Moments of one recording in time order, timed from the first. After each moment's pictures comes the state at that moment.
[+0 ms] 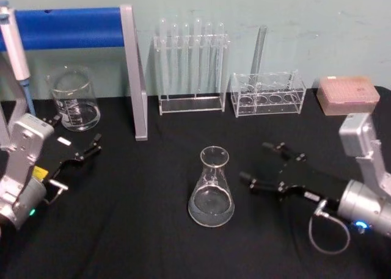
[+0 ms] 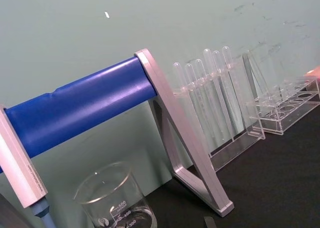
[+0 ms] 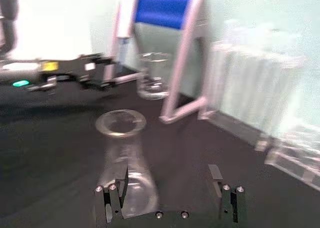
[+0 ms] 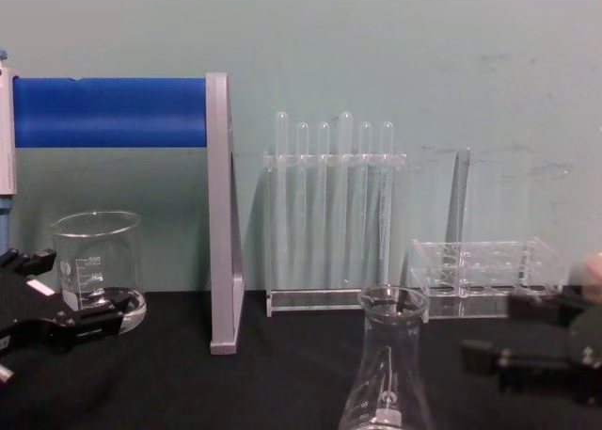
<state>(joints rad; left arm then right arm) -0.20 0.60 0.45 -1.41 -0.25 -0.12 0.03 0.16 0.63 -0.43 -1.55 0.51 -0.04 0.55</state>
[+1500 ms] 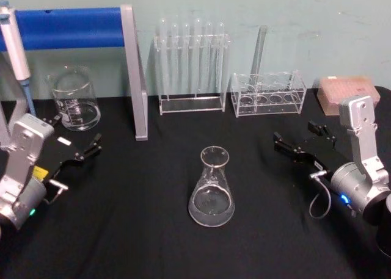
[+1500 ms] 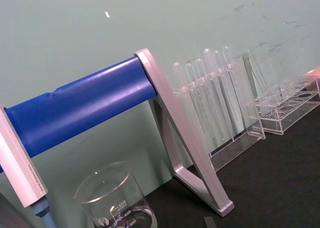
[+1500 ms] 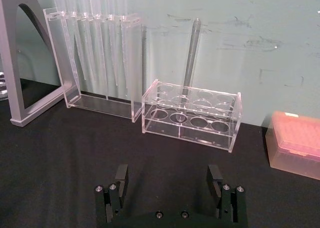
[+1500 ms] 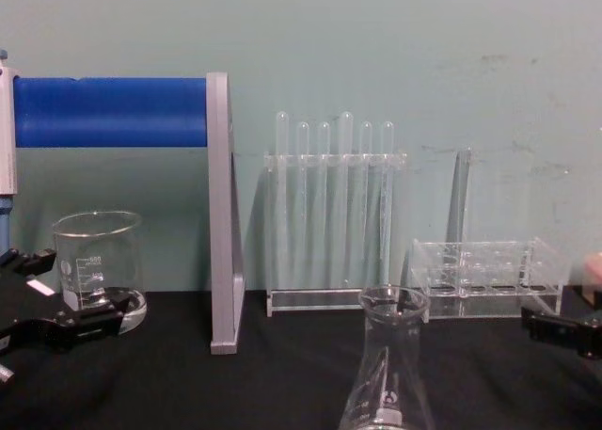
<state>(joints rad) -0.20 0.60 0.45 -1.41 -0.25 -0.12 0.03 0.20 0.39 -0.30 -1.38 0.34 0.07 0.13</state>
